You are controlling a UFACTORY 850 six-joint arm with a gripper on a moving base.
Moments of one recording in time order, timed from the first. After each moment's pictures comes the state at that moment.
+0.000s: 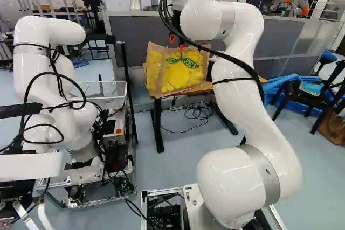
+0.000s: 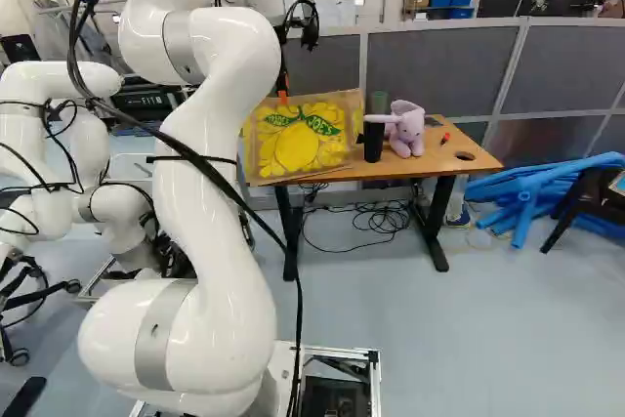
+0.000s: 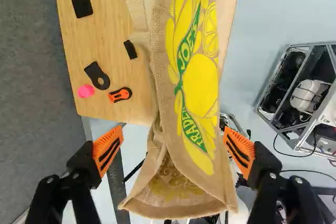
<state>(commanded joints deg) 3.9 -41.3 -125.5 0.0 -74.6 82.5</state>
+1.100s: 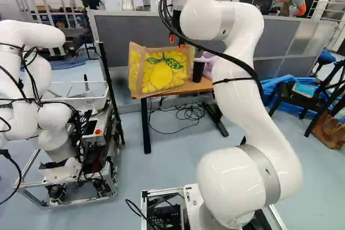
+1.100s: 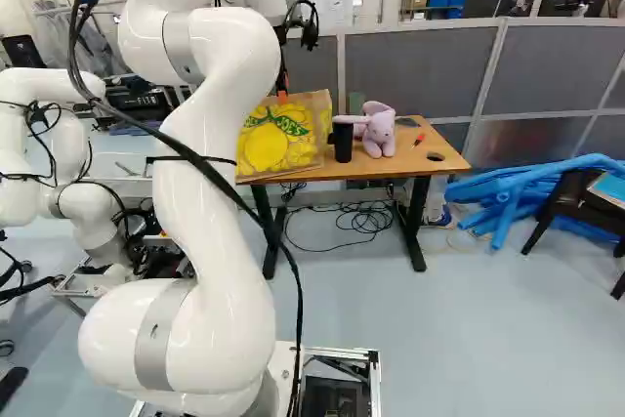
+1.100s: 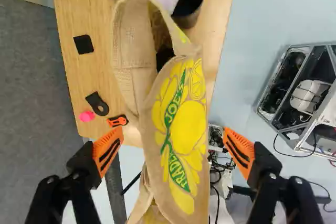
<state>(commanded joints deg) 3.9 -41.3 -125.5 0.0 -74.6 82.5</state>
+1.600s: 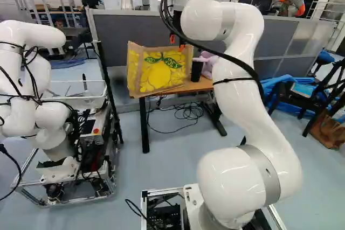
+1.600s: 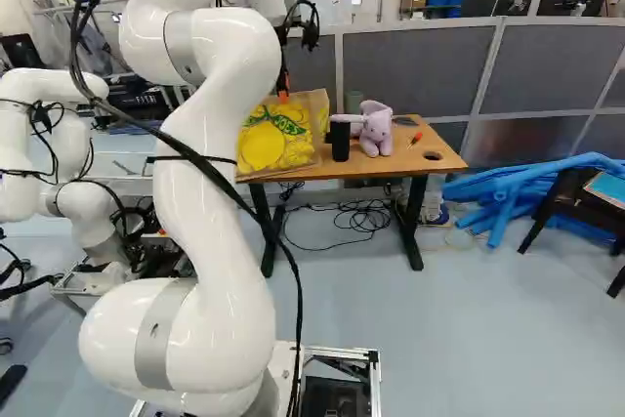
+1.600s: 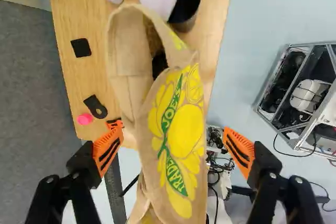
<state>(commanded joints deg) 3.9 -41.3 -125.5 0.0 -74.6 82.5</state>
